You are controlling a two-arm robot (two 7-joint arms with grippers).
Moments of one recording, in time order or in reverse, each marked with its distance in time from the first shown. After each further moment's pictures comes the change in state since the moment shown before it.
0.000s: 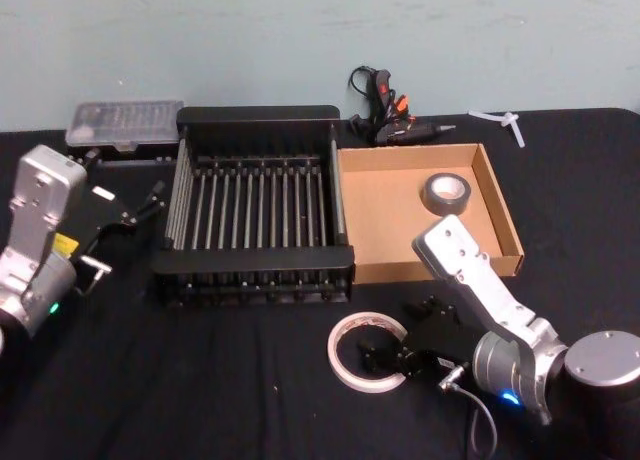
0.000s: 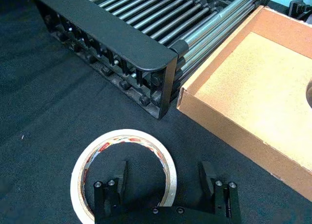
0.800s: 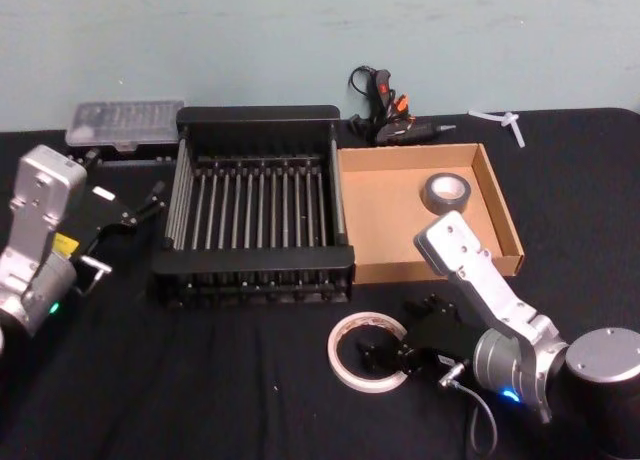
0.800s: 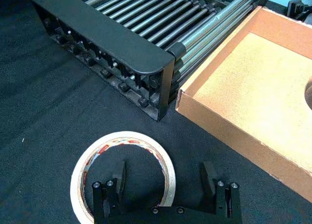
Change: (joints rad) left arm 0.000 0.000 0.000 0.000 0.000 0.000 0.000; right arm 0.004 0.000 0.003 -0.003 0.013 0.009 -0.001
